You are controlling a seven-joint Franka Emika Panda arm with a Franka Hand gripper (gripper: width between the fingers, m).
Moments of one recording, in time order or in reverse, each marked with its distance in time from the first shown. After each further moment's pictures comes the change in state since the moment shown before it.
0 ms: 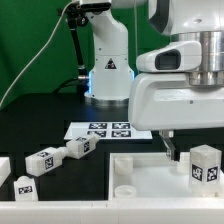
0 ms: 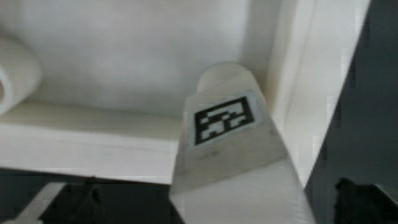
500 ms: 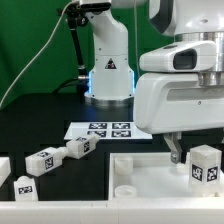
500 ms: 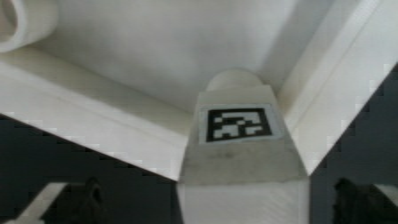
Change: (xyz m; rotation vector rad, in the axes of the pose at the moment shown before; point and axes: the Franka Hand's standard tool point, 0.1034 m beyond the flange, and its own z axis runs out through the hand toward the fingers) arm -0.001 -0.001 0.001 -0.012 -0.002 -0.170
